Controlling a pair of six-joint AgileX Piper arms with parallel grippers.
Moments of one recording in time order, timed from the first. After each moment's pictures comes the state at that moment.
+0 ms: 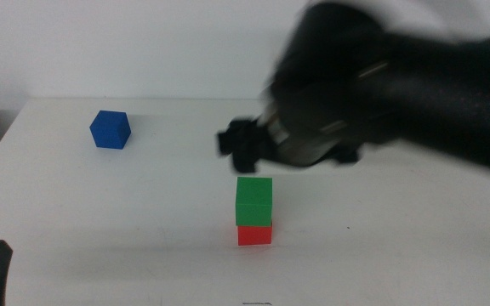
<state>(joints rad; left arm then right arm) -0.08 -0.01 0.03 -0.02 0.00 0.02 0.98 1.71 -1.59 -0.51 1.16 1.00</state>
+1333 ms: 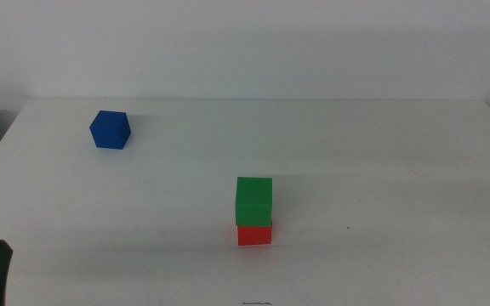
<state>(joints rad) -0.08 -0.01 0.03 -0.02 0.00 0.02 0.75 0.54 -1.01 -0.05 1.00 -0.03</state>
